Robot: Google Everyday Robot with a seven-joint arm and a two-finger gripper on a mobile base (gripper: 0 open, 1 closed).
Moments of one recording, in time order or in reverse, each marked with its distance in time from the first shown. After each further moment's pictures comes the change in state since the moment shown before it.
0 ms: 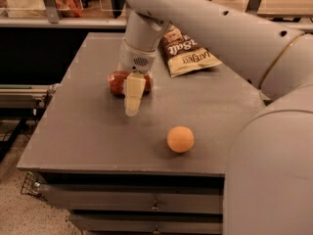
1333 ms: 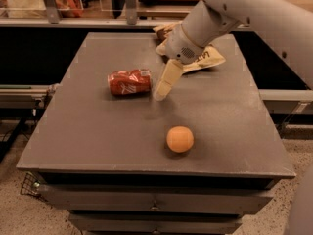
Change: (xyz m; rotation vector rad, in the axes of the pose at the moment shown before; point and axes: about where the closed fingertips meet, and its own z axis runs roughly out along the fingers) arm 0.072 -0.010 -0.069 0.208 -0.269 0.218
